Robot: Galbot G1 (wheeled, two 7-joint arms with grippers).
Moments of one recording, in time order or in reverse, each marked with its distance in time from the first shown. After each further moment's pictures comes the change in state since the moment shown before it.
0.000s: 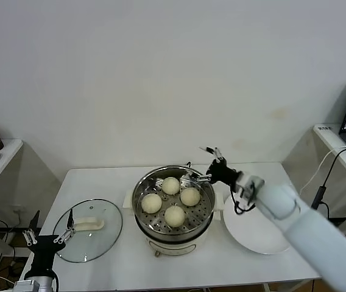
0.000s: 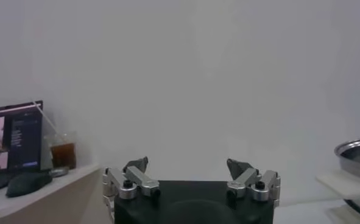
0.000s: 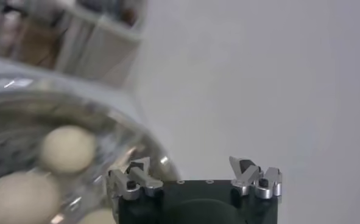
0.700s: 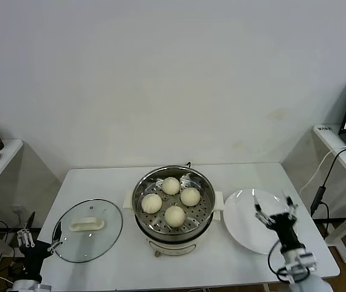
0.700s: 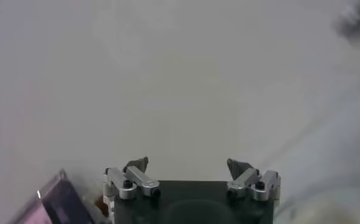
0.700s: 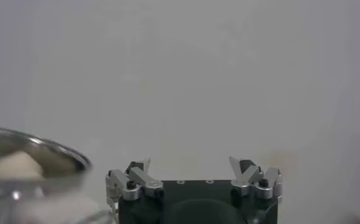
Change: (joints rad) left arm -0.024 0.135 -0.036 0.215 0.775 -0.018 -0.176; right arm -0.744 0.517 0.770 0.068 -0.120 0.300 0.086
